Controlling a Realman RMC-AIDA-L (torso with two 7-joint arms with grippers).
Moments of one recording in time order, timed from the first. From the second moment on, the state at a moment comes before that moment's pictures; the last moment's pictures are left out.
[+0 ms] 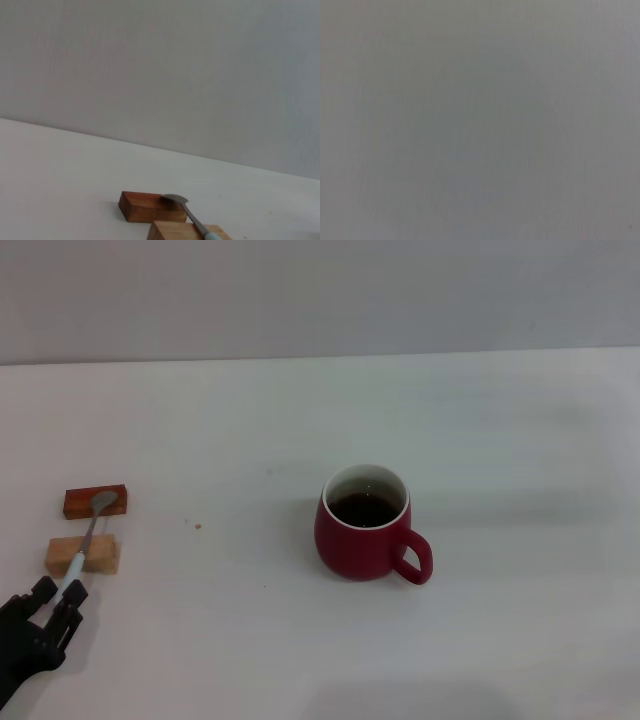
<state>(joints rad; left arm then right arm) -0.11 -2.06 1.31 0.08 0.60 1.35 -0.66 0.68 2.00 -0.26 -0.21 -1.01 -1.01 0.25</state>
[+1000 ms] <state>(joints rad) -0.12 -2.06 1.30 0.08 0.60 1.35 -0.65 0.69 2.00 -0.27 -0.20 -1.00 -1.00 0.24</state>
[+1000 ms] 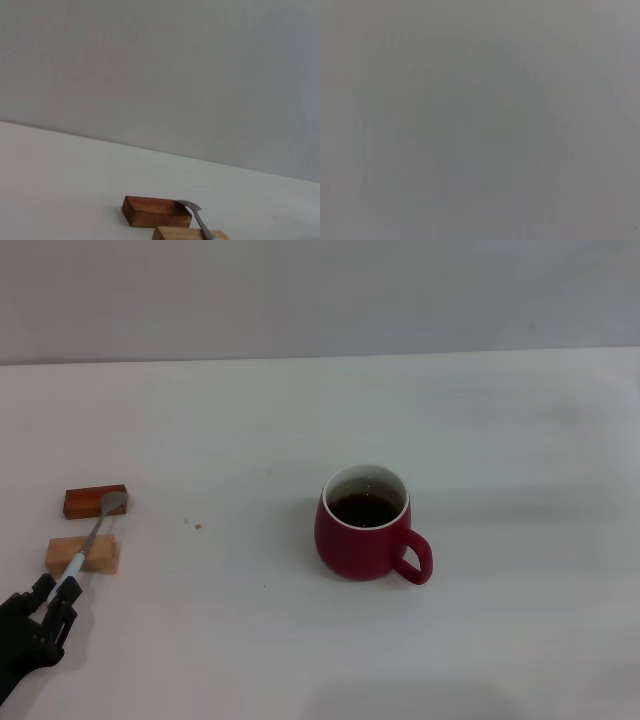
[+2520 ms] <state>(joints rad) -0.12 -2.06 1.28 0.08 0.60 1.34 -0.63 0.69 2.00 -0.27 -0.19 -1.00 -1.00 0.23</state>
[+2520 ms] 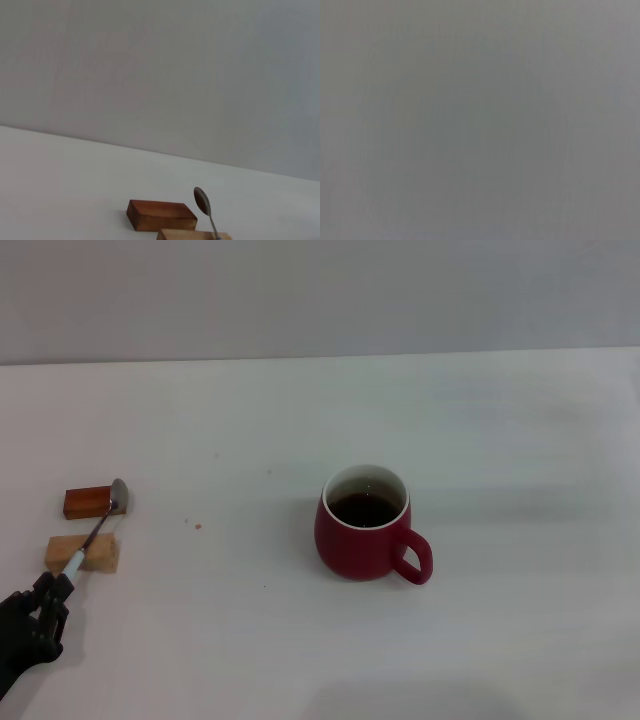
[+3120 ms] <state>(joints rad) -0.12 -2.06 1.28 0.09 0.60 1.36 -0.64 0.70 2.00 -0.27 -0.18 -1.00 -0.99 0.23</state>
